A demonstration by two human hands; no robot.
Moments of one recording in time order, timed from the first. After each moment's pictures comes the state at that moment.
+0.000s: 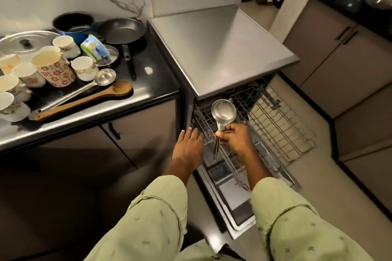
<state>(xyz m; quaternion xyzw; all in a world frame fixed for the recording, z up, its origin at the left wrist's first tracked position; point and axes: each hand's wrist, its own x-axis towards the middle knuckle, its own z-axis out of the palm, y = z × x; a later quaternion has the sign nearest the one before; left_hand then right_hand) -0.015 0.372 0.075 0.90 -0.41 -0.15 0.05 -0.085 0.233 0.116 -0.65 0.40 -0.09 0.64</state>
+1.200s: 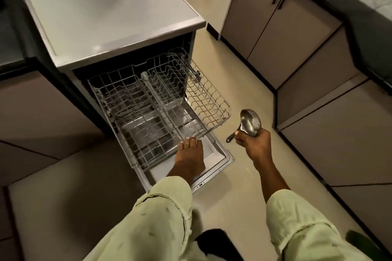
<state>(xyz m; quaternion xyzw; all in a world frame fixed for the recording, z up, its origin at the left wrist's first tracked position) -0.300 0.055 0.022 0.84 -0.44 -0.32 -0.02 -0.408 -0.088 0.076 -0.61 0.53 -0.21 0.55</state>
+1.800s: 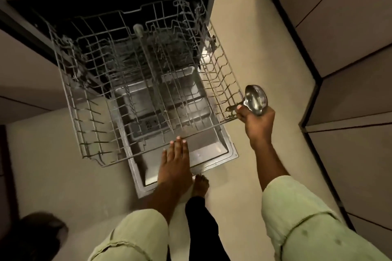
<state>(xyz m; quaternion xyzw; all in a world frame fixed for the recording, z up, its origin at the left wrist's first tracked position) -0.312 -0.020 -0.098 0.88 -0.26 -0.40 0.01 -0.309 -0.244 -0.069 -0.60 0.49 -0.17 0.61</state>
